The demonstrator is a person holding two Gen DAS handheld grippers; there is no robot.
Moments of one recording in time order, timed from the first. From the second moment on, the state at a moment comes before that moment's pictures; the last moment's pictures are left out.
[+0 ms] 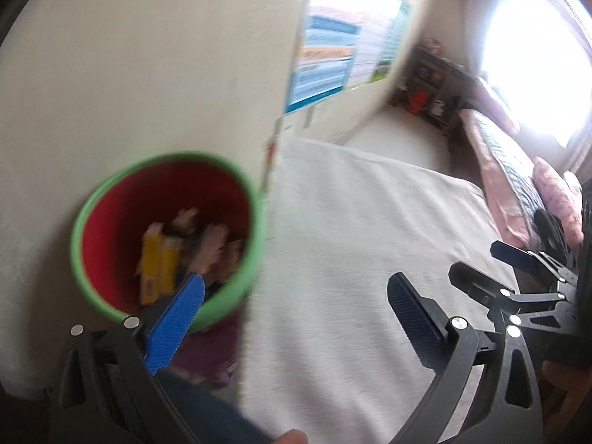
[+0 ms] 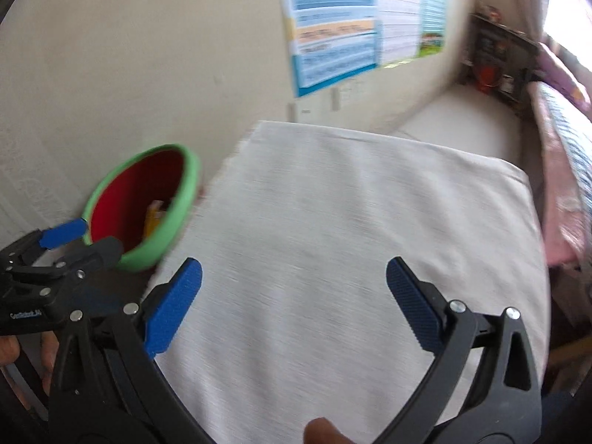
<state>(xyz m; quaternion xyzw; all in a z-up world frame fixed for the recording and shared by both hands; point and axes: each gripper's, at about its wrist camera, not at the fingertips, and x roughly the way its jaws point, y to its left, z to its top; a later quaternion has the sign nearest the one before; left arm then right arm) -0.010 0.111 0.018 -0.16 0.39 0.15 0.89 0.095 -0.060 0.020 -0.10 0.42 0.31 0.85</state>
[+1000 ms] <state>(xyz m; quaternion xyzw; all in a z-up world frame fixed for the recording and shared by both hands) 0.009 -0.023 0.018 -0.07 0.34 0.05 0.93 0.061 -0.223 0.023 -0.03 0.33 0.16 0.93</state>
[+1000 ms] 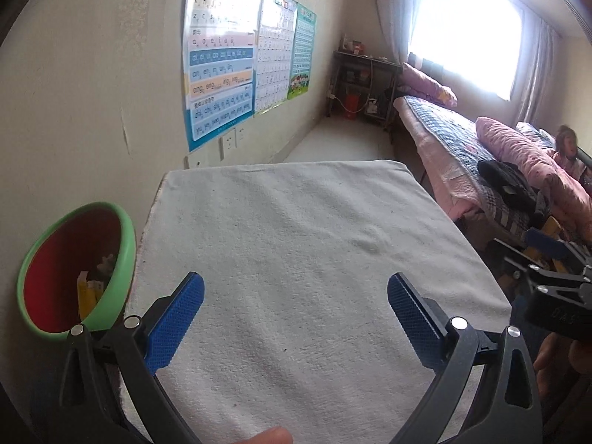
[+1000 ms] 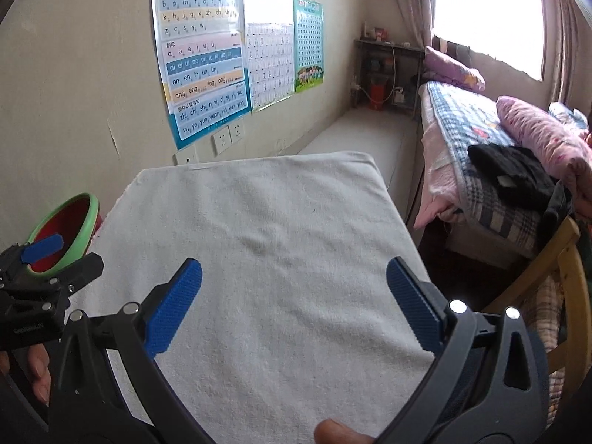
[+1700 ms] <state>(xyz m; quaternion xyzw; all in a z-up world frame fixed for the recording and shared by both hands) 0.017 -0.014 0.008 -0.09 0.35 0.08 0.93 0.067 -0.214 0.007 -0.04 0.35 0.15 0.92</state>
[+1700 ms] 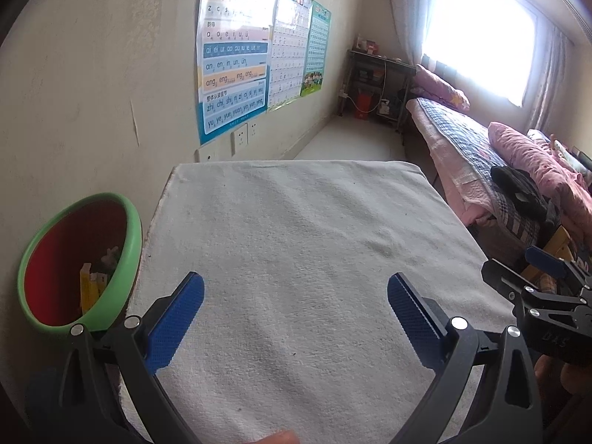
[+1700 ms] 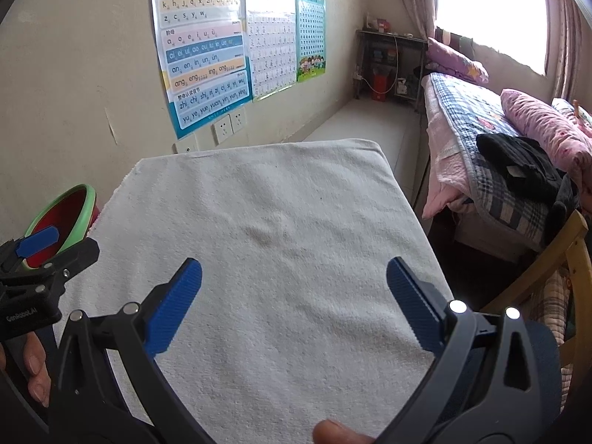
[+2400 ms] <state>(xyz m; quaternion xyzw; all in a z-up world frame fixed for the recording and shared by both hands) 0.016 -0.026 0.008 -0.06 0.34 0.08 0.94 0.071 -0.216 0.002 -0.04 0.36 0.15 0.92</state>
